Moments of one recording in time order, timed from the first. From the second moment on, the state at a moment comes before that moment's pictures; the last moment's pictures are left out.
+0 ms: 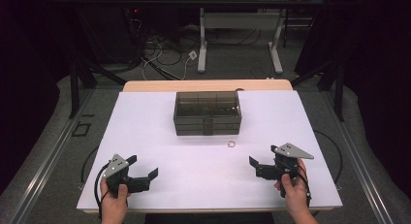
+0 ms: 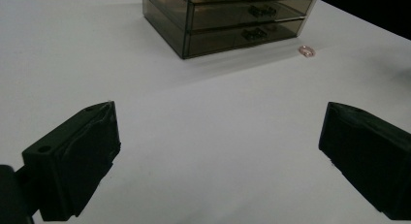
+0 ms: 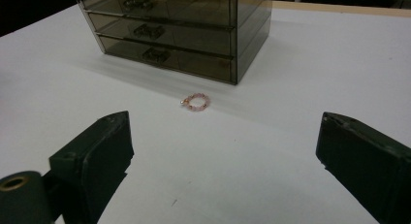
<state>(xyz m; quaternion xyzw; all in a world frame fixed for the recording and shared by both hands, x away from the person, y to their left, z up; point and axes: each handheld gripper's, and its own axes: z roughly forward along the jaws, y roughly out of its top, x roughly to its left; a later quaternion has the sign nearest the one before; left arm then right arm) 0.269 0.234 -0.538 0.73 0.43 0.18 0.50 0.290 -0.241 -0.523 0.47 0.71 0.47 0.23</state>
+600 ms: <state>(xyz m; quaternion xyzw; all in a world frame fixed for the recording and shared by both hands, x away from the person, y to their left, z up) 0.265 0.228 -0.538 0.73 0.44 0.17 0.50 0.290 -0.232 -0.526 0.47 0.72 0.46 0.23</state>
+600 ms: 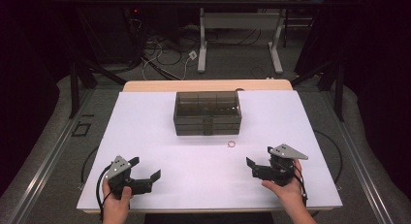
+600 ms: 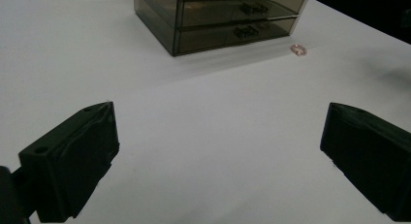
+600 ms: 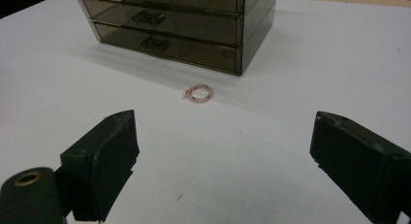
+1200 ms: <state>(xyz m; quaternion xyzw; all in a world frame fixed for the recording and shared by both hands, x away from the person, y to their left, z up) 0.263 0.222 -0.538 0.72 0.45 0.17 0.51 0.303 -0.219 -0.516 0.46 0.73 0.46 0.22</state>
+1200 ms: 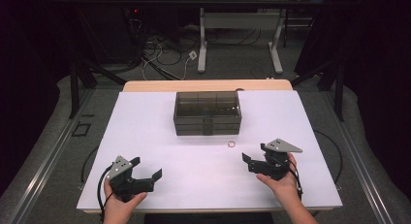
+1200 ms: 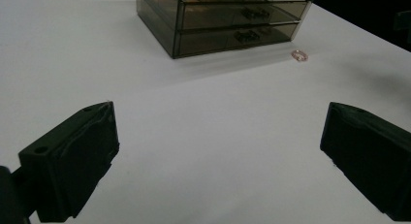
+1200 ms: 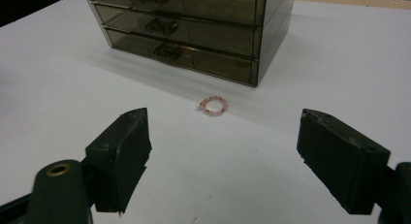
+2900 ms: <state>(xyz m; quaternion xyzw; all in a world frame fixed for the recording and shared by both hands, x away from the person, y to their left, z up) 0.263 0.224 -0.539 0.71 0.46 0.16 0.51 0.365 -0.170 -0.484 0.48 0.77 0.37 0.17</state>
